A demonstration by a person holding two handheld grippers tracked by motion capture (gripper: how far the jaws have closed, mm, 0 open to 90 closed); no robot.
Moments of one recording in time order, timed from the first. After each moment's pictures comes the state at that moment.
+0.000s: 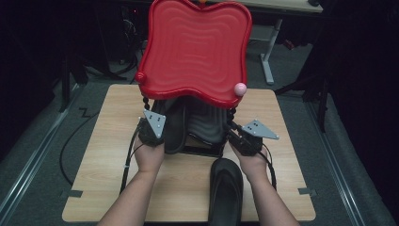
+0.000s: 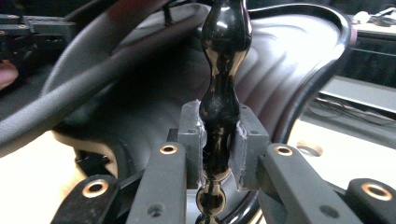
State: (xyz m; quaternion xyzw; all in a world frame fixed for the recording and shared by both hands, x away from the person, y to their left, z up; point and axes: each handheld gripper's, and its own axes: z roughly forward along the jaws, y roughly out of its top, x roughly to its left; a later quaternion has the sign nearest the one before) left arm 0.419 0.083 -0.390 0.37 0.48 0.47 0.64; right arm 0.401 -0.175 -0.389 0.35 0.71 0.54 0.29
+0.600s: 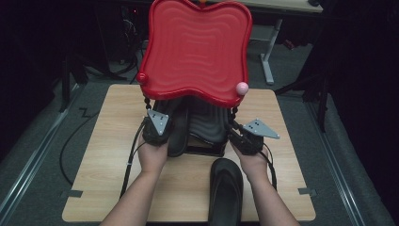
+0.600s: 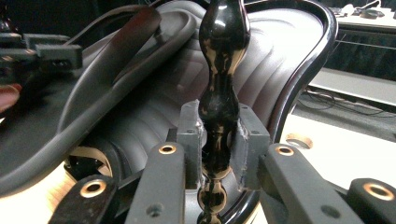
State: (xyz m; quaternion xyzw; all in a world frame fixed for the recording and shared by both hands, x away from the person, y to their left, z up) left arm 0.422 0.078 -0.396 0.38 0.50 0.43 0.65; right arm 0.401 -0.175 -0.388 0.36 0.70 0.54 0.29
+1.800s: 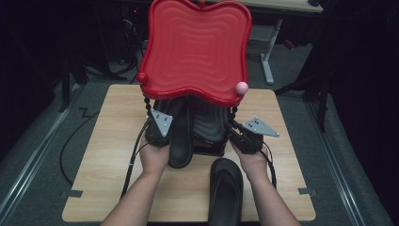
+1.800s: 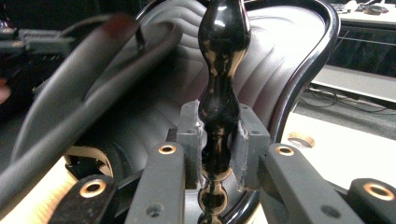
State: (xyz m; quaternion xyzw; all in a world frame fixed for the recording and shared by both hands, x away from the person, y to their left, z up) left arm 0.423 0.066 -0.389 0.39 0.49 0.43 0.65; right arm 0.404 -0.174 -0.387 0.37 0.71 0.54 0.28
